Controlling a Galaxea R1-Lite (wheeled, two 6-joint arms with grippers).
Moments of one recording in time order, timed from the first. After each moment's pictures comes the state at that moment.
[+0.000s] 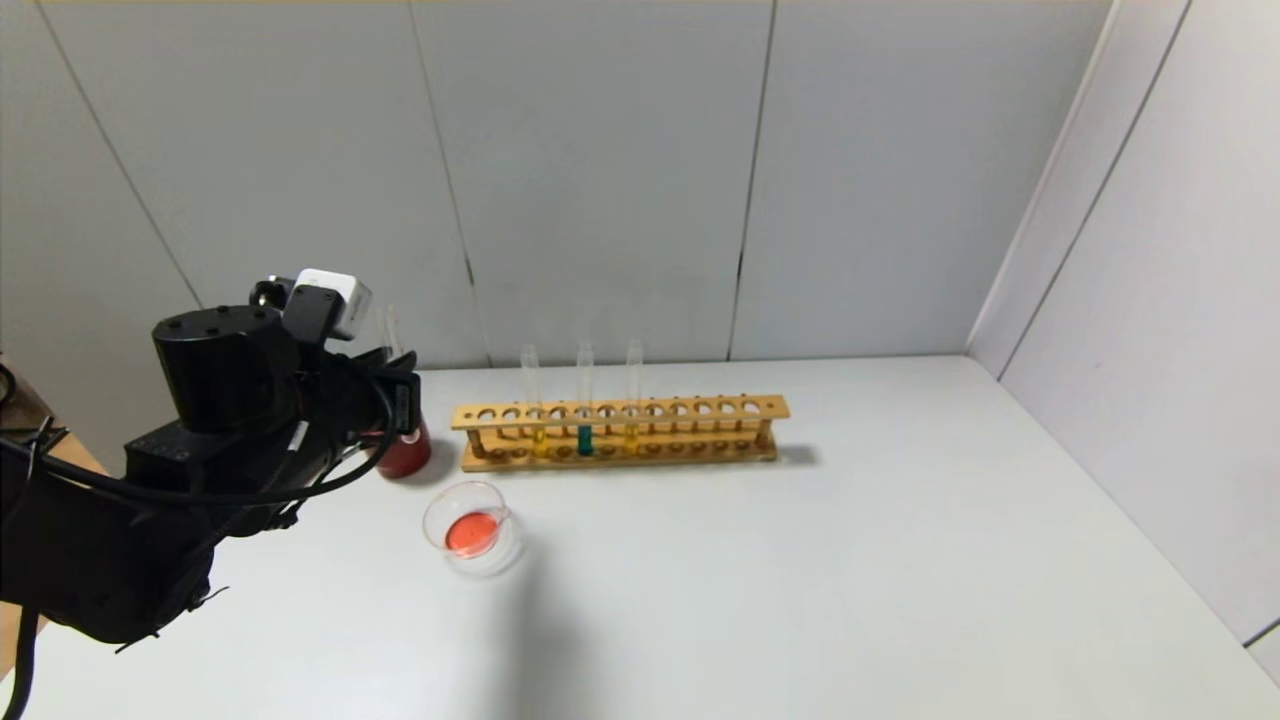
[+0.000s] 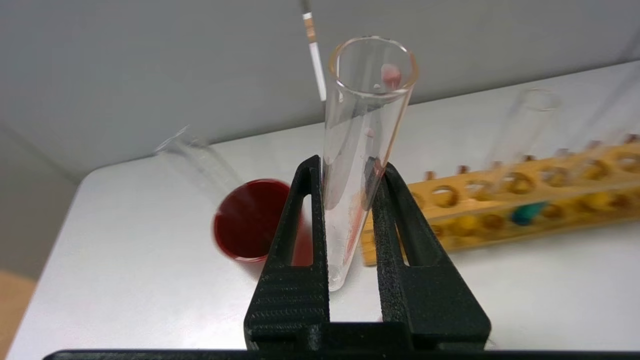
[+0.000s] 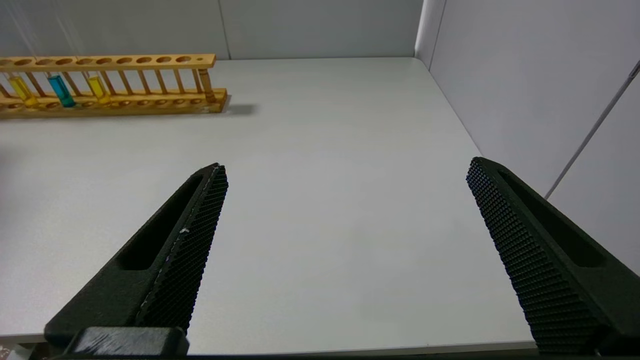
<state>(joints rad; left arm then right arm) -0.26 1.75 -0.61 -1.04 0.17 0.11 0.00 0.00 0.00 -0.01 -0.01 0.01</state>
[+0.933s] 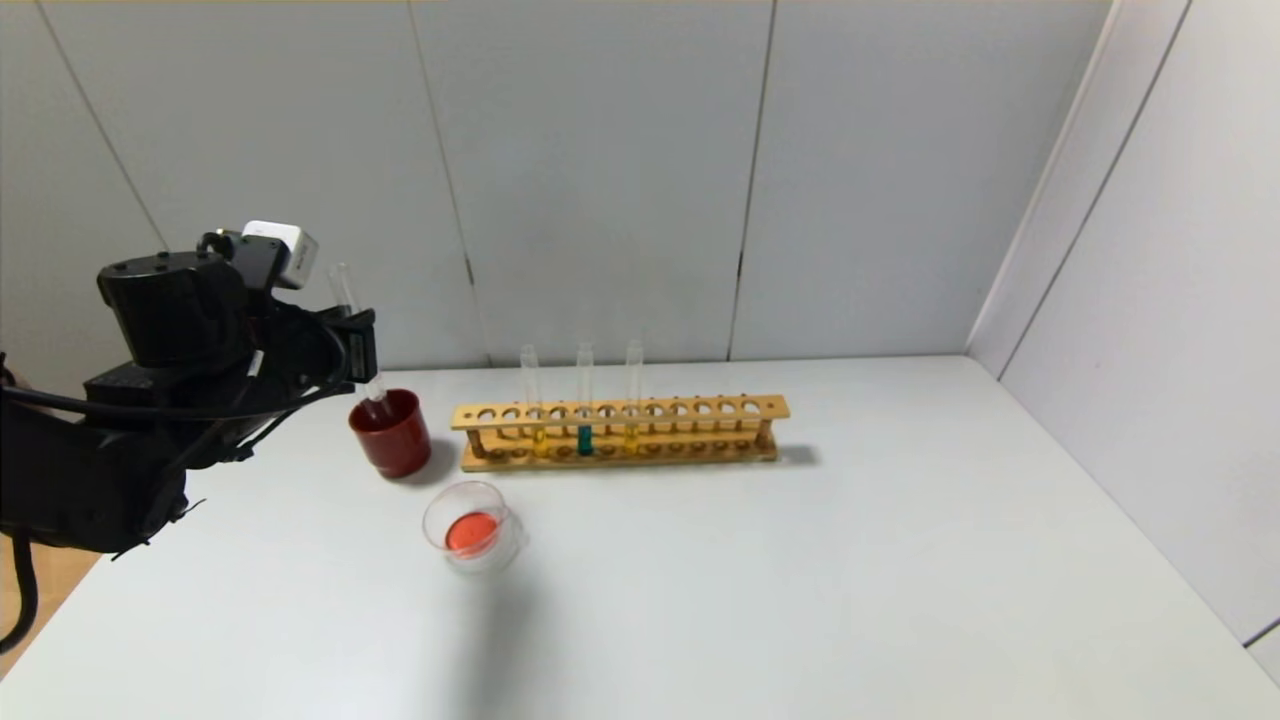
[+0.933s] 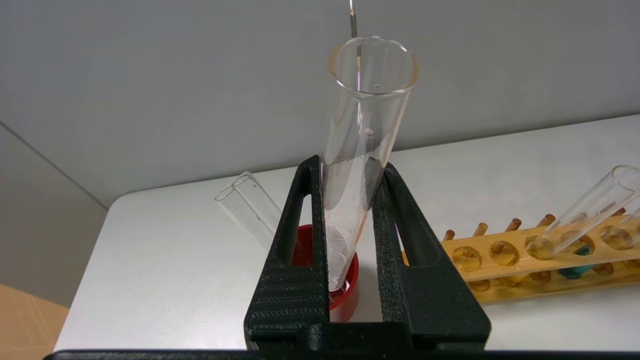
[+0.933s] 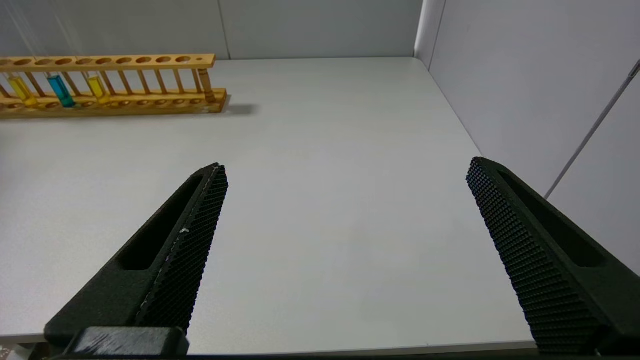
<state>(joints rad) -0.09 1.78 -0.77 -0.94 0.05 0.11 0.00 0.00 0.00 -0.01 -0.01 0.01</state>
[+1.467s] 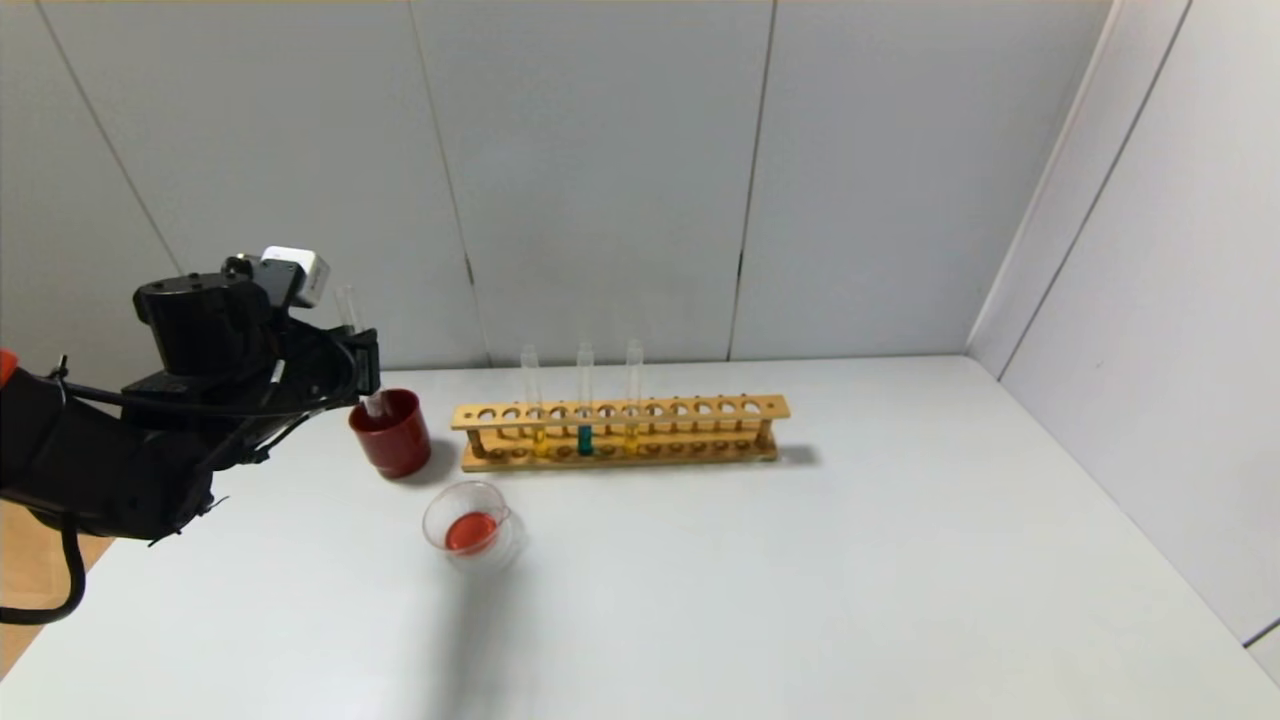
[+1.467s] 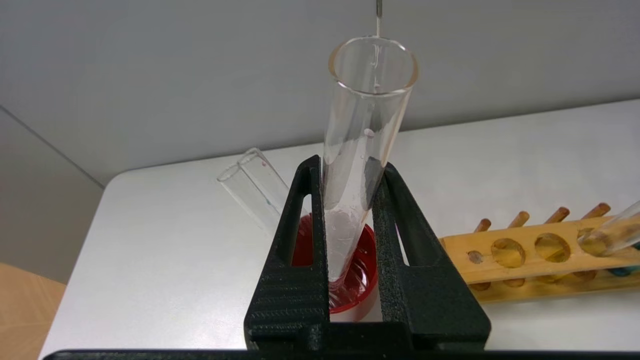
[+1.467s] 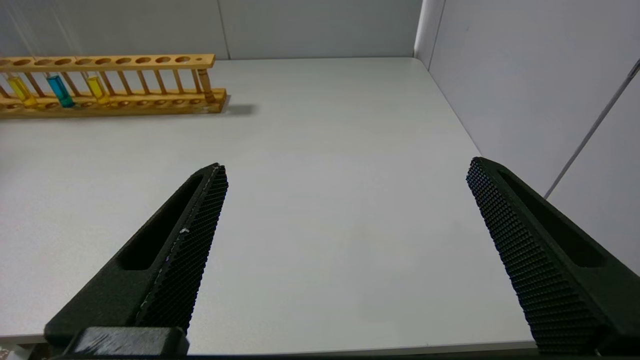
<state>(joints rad) -0.06 1.88 -0.80 -0.95 0.03 0.10 0.00 0.00 0.00 -0.01 -0.01 0.01</state>
